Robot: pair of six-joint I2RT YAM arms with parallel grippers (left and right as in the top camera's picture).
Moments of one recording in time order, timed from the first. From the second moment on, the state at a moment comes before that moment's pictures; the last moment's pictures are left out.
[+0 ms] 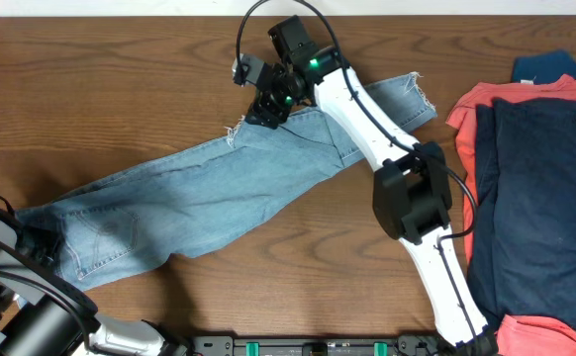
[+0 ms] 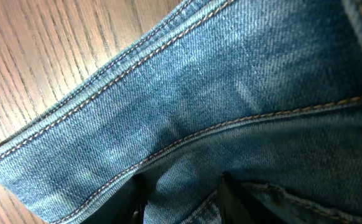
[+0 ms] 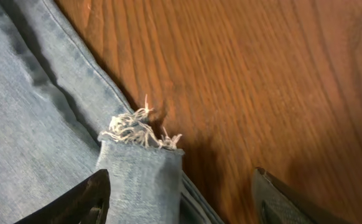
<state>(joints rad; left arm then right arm) 0.91 1.74 1.00 -0.74 -0.13 -0.44 0.54 2.53 2.32 -0.85 -0.48 -0.55</state>
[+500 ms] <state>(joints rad) 0.91 1.74 1.00 -0.73 -0.12 -0.44 0.54 2.59 2.32 -0.89 -0.49 -0.53</state>
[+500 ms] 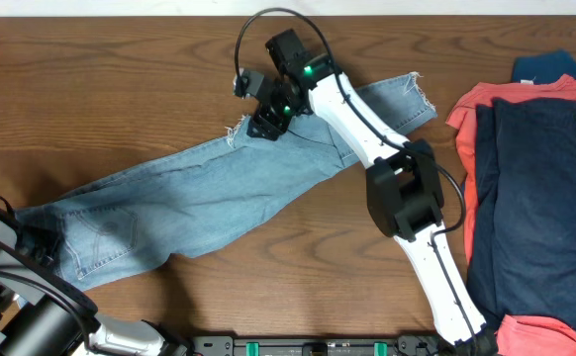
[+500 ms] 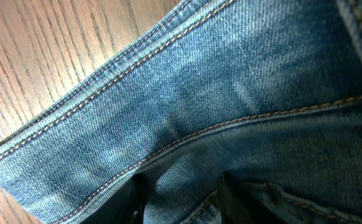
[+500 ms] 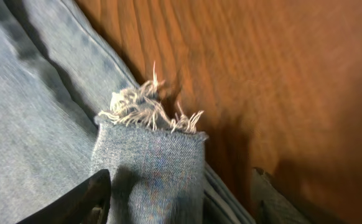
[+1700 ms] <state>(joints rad) 0.91 1.74 1.00 -0.72 -0.11 -0.44 0.33 2.18 2.40 -1.07 0.11 0.19</state>
